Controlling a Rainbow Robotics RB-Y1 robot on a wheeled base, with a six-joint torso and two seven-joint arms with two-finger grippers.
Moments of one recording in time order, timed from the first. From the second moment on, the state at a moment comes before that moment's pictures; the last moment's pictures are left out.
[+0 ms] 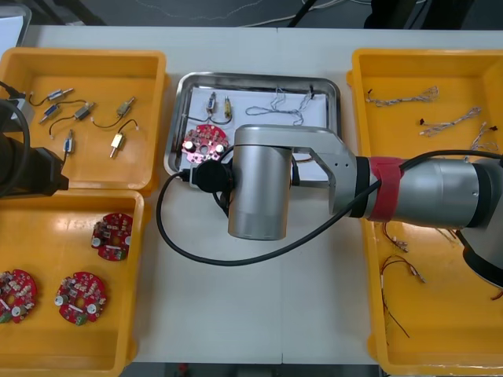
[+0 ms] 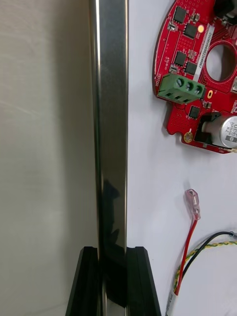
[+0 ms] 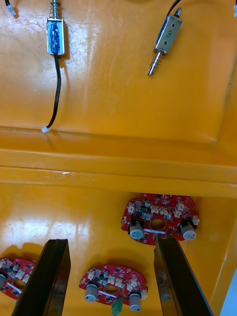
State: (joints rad) right arm -1.16 -0.43 1.24 -1.61 -0.46 1.36 1.57; left arm -0.27 0.95 0.05 -2.14 0.88 1.71 -0.96
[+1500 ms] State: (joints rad) right arm -1.23 -0.43 1.24 -1.28 -0.43 0.93 1.74; left arm -0.27 0.95 0.05 -2.14 0.88 1.71 -0.96
